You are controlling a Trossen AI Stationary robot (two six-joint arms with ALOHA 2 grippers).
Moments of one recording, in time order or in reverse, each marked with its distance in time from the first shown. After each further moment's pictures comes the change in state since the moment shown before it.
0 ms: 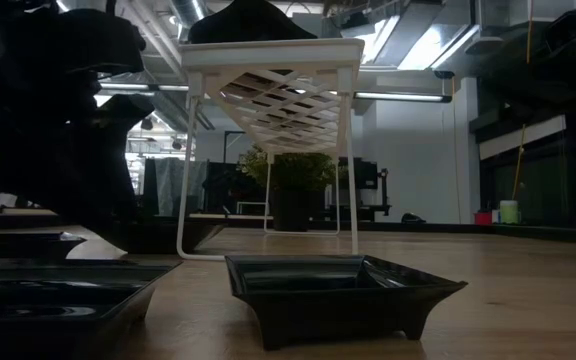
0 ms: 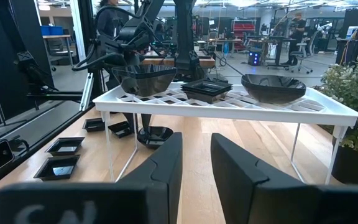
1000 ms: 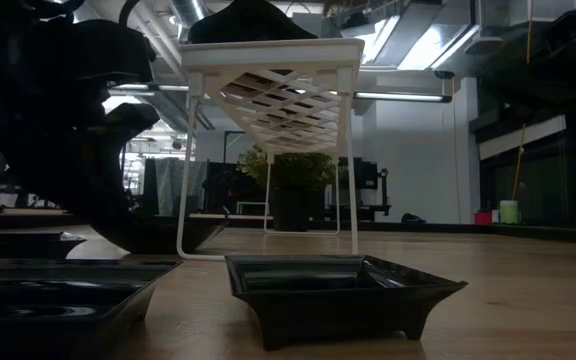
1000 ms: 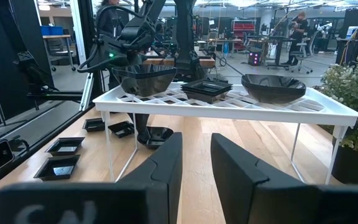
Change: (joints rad) left arm 0.034 0.000 0.000 0.000 0.069 0.000; right arm 0.000 0.000 0.000 0.000 0.000 0.000
